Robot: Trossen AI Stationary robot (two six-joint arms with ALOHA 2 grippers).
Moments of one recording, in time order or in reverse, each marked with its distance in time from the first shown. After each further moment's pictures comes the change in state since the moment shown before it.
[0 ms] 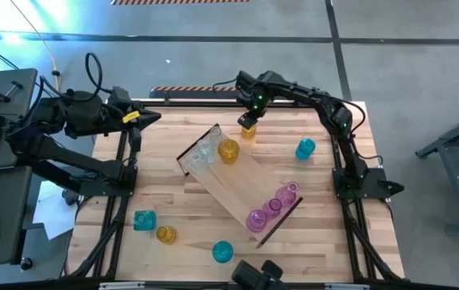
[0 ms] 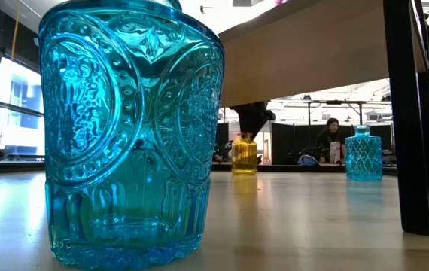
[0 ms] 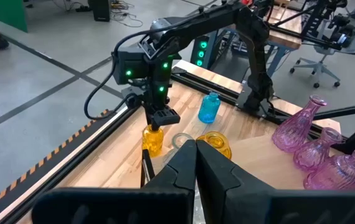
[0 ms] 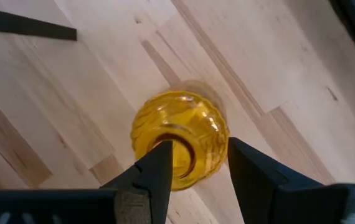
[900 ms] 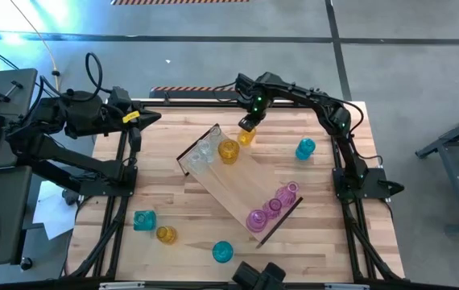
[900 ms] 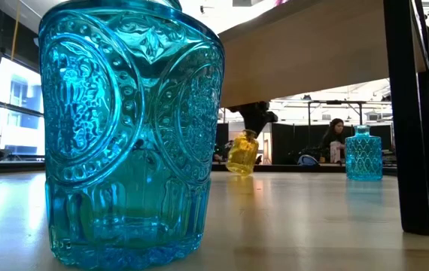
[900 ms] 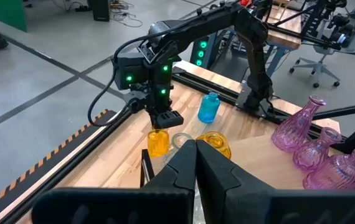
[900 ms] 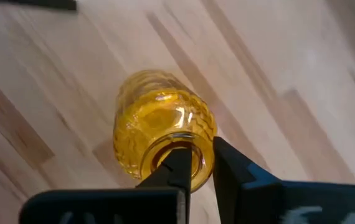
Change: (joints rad) left arm 0.000 0.000 0.000 0.000 0.002 0.000; right arm 0.004 0.024 0.003 -0.064 -0.007 -0.024
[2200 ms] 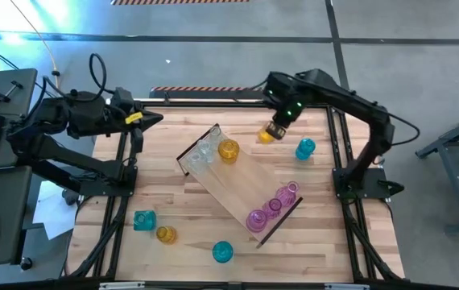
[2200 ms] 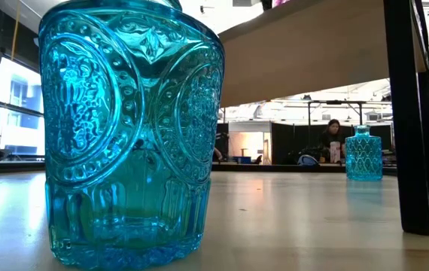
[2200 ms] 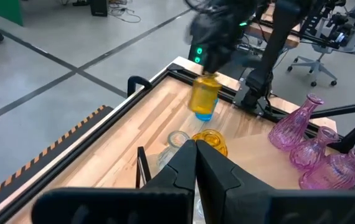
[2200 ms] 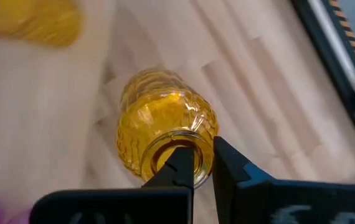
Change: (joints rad) left arm 0.000 0.016 0.001 0.000 0.011 -0.023; right arm 0.213 -0.502 -0.004 -0.300 0.190 0.138
